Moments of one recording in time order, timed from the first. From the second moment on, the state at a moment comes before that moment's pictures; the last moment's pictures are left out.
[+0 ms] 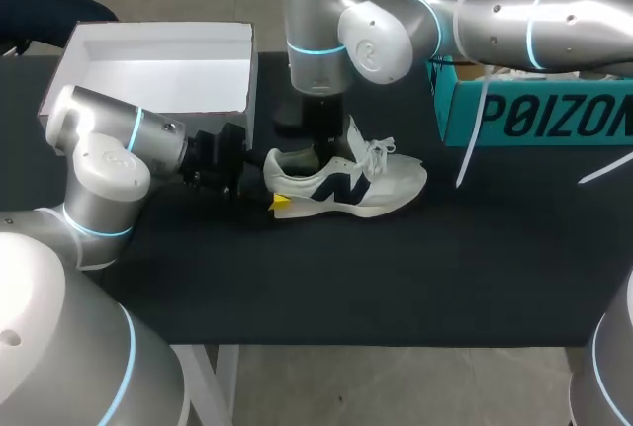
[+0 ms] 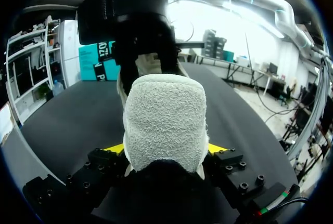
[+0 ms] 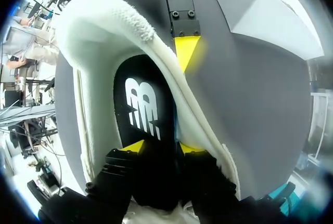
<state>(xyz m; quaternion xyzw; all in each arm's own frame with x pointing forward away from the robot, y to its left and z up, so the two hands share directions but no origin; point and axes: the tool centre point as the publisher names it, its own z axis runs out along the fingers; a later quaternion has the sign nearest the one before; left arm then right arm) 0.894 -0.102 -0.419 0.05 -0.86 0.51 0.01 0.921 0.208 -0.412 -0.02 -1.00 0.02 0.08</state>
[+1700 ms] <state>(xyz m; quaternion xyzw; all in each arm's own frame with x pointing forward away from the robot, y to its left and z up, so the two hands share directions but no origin) 0.889 -0.100 -0.419 0.05 -0.86 0.51 0.01 0.899 0.211 -0.415 -0.06 -0.99 0.01 0.13</state>
